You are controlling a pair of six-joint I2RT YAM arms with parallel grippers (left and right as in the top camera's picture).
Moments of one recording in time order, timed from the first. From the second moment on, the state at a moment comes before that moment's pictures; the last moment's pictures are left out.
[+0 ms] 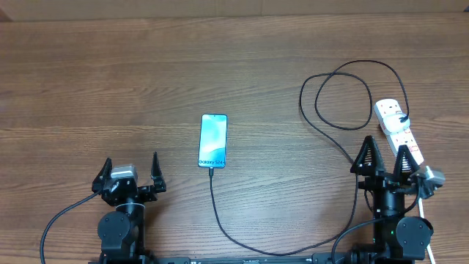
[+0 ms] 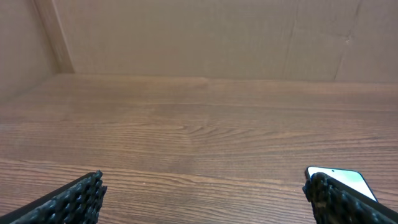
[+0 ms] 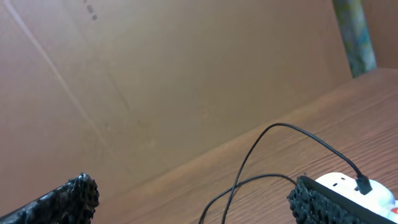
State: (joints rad) left arm 0.01 0.02 0.05 -0.16 -0.12 -0.02; right arm -0.08 0.01 0.15 -0.04 0.04 0.49
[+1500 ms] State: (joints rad) left arm 0.01 0.02 0.05 -0.16 -0.12 -0.02; right arm -0.08 0.03 0.04 -0.08 0.13 0.51
